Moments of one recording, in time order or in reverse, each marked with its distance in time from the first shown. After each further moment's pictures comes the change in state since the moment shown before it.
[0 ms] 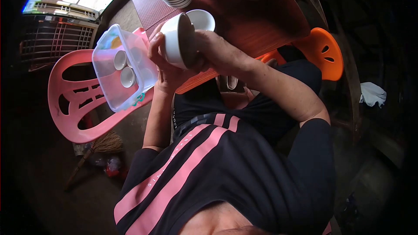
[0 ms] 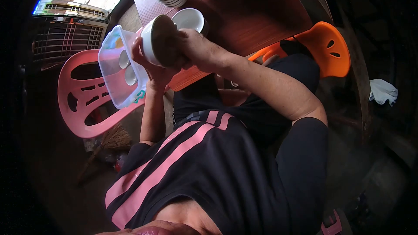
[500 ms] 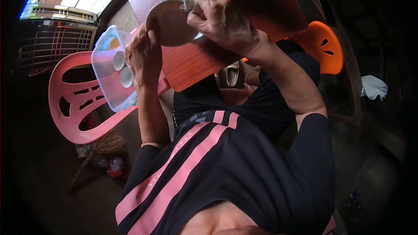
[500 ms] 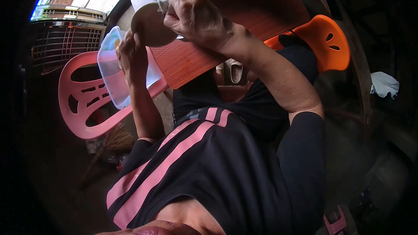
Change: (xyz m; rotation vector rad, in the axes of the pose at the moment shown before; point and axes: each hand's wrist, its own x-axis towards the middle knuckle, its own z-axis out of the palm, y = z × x) left_hand 0.049 0.007 -0.030 0.469 -0.271 -0.638; right_hand -0.002 -0.053 -0.022 -1.459 0.351 -1.082
